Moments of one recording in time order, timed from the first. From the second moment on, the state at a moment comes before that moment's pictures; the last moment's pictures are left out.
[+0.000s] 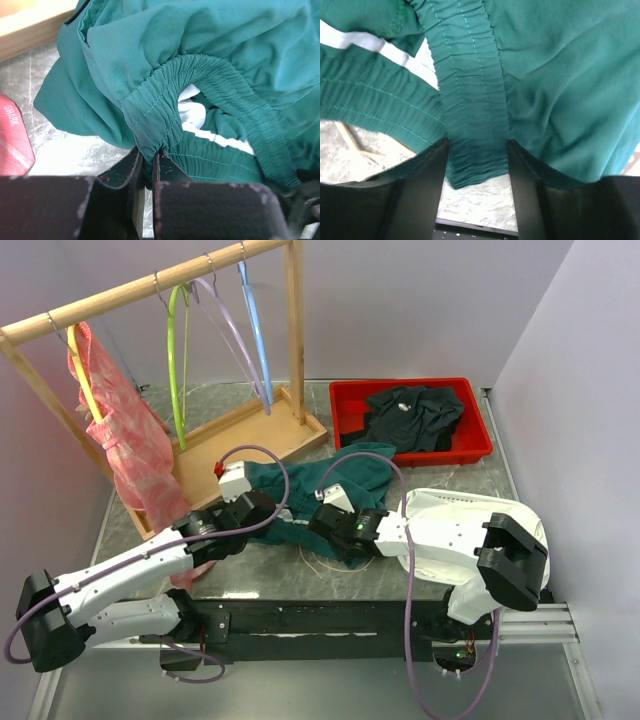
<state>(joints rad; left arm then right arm) -0.93 1.04 0.80 -0.65 -0.62 -1.00 1.09 1.50 0.94 -0.68 0.49 0.52</state>
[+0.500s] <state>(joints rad) -0.90 1.02 0.87 -0.70 -0.59 -0.96 1.12 1.54 0.94 -0.64 0.42 0.51</state>
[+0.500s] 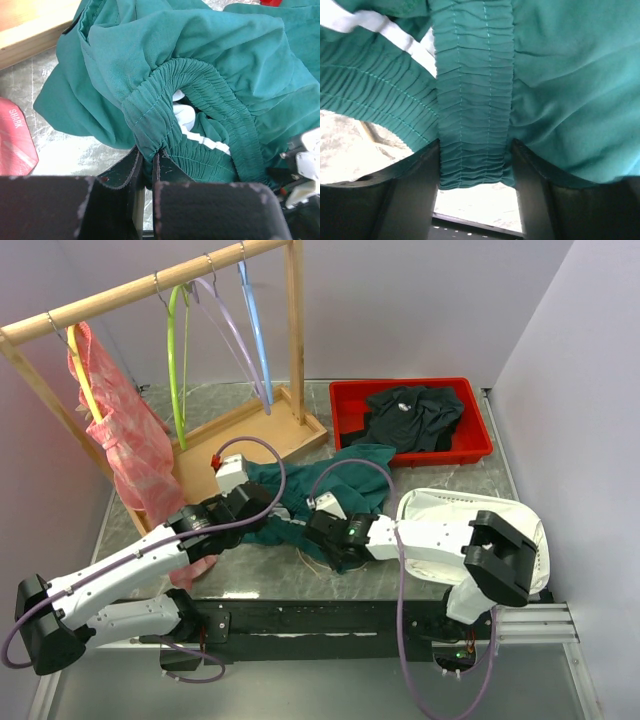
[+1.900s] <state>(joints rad) -0.88 1.05 1.76 -1.01 -0.48 -0.58 1.11 1.45 2.28 -0.76 0.79 0.25</state>
